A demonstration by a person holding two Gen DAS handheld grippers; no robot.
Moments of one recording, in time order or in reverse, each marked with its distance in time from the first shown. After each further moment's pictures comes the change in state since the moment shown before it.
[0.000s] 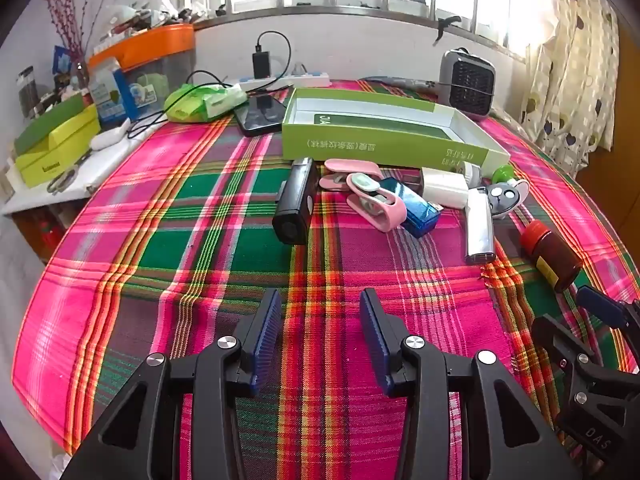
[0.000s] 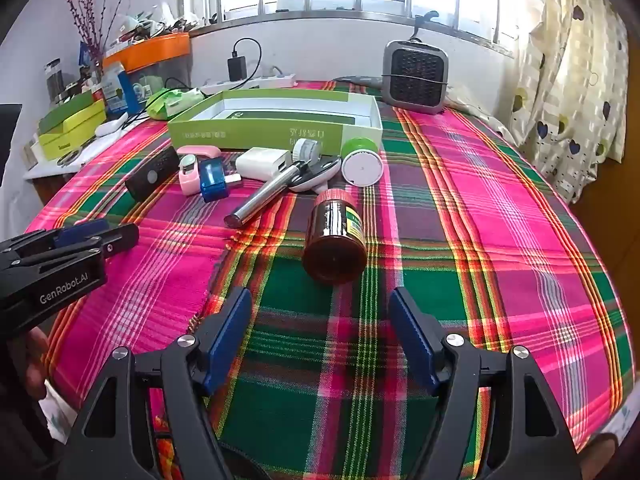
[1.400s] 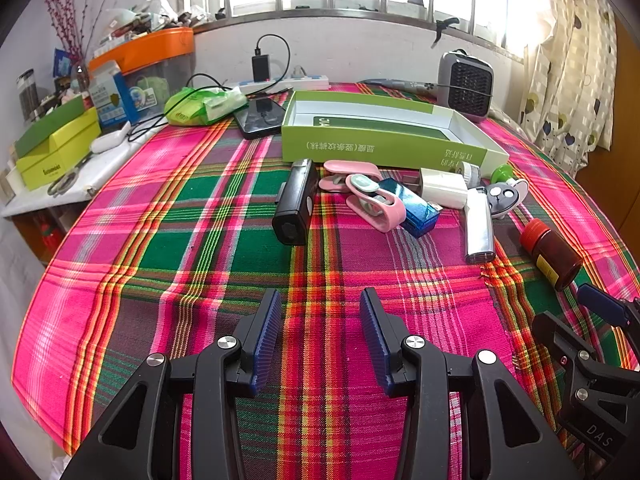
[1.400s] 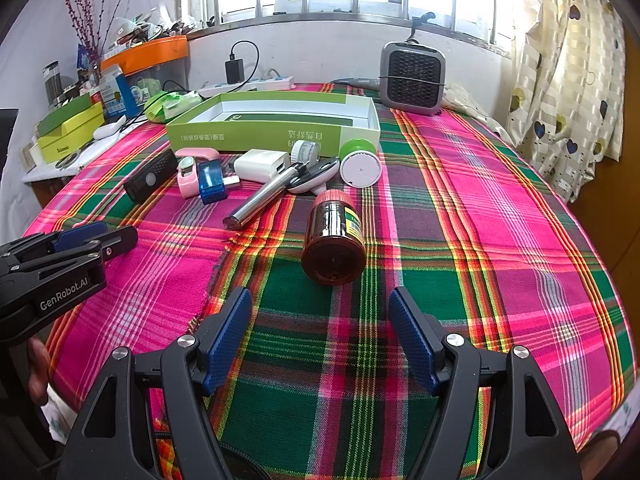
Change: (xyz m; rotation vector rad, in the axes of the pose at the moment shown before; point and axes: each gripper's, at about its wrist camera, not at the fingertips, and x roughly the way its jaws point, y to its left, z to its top) left arm 0.000 -0.001 0.000 0.003 -0.011 0.003; right arm -0.001 0.001 0.000 -0.005 -0.013 -0.008
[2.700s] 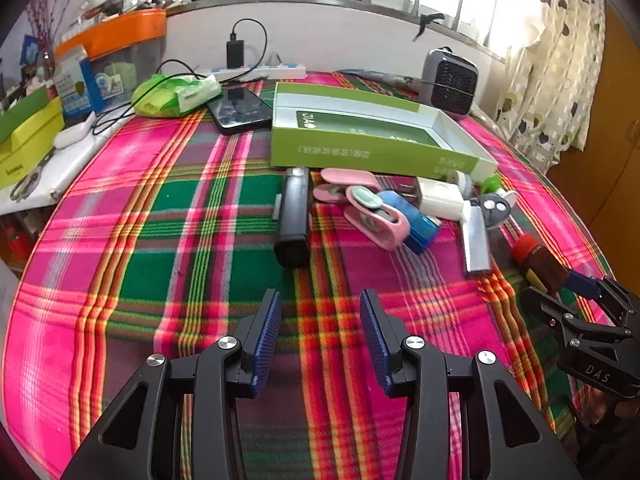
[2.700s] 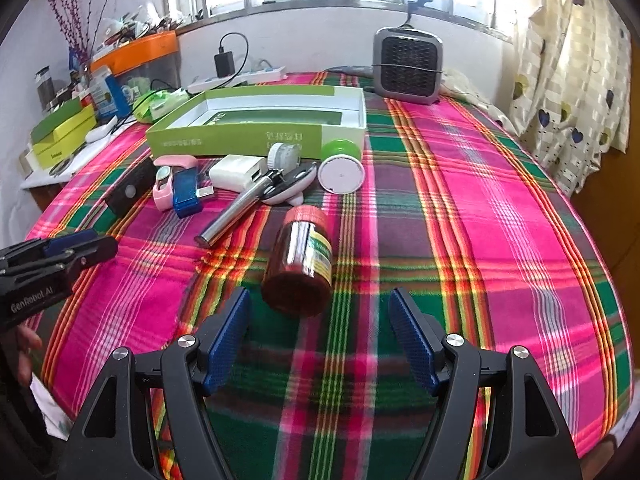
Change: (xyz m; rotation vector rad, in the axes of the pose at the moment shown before) left arm 0.019 0.027 0.028 0.007 0.059 -0.149; right arm 0.017 -0.017 0.022 0.013 0.063 0.025
